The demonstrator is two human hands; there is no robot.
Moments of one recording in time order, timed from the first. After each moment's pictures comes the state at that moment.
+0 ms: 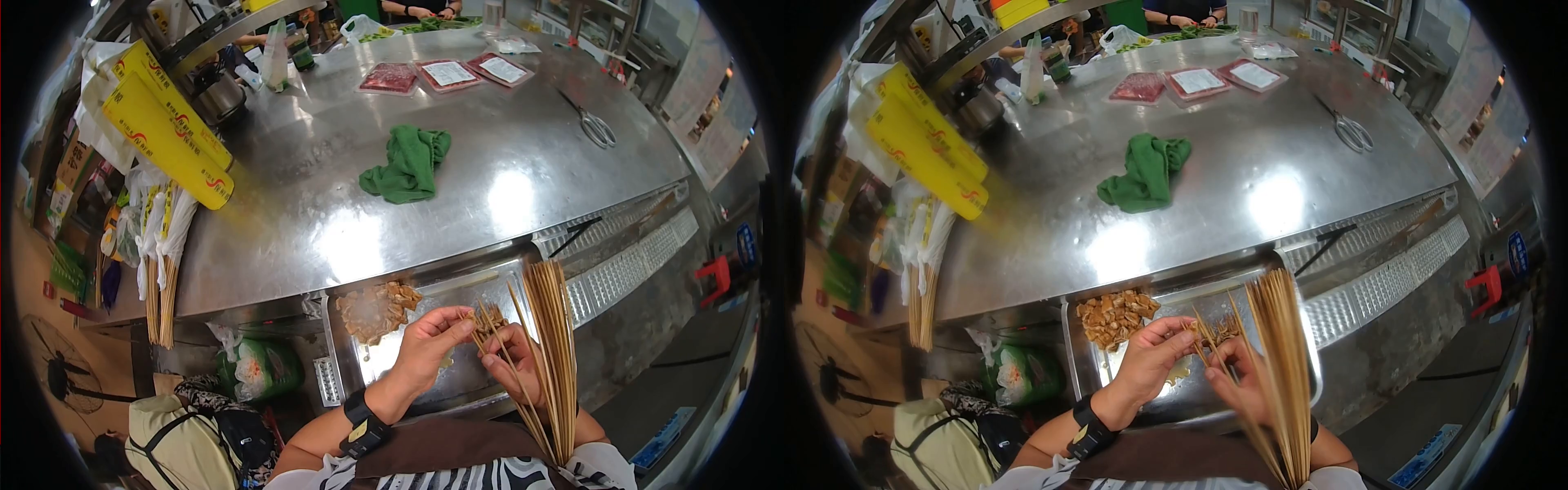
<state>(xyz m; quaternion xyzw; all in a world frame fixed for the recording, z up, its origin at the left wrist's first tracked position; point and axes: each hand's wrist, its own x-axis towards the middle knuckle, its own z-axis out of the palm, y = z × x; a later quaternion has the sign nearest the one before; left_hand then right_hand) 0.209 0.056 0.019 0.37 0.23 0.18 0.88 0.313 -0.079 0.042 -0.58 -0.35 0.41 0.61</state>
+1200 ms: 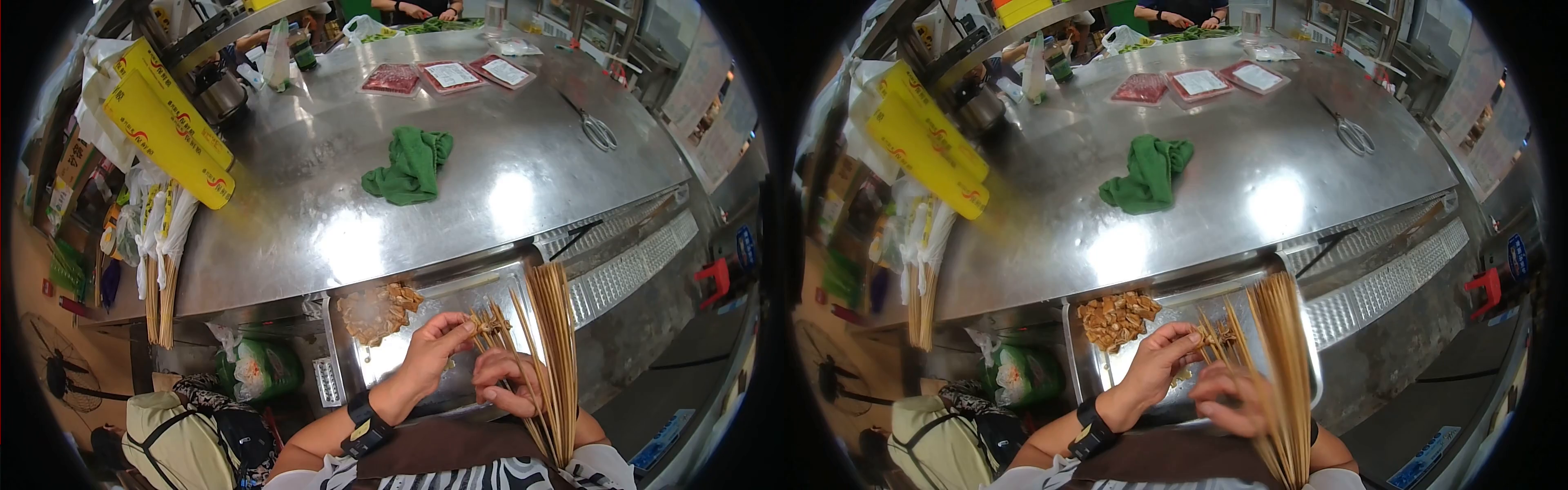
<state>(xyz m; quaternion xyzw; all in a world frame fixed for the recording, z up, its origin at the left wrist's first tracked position) 0.212 0.051 0.006 0.34 0.30 0.14 0.88 0.320 -0.083 0.065 -0.51 -0.55 0.37 0.55</state>
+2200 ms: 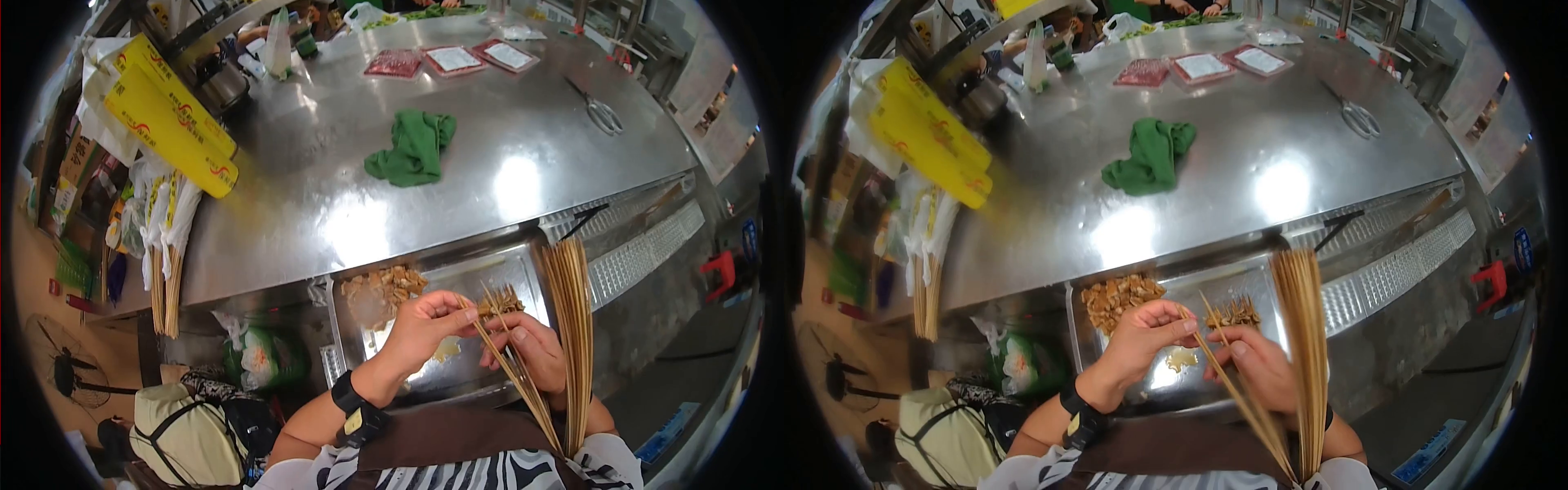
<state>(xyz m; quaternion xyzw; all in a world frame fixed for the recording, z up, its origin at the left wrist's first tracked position) 0.202 0.074 0.047 0.47 0.23 0.11 0.85 0.324 -0.084 0.065 -0.50 -0.28 0.55 0.61</state>
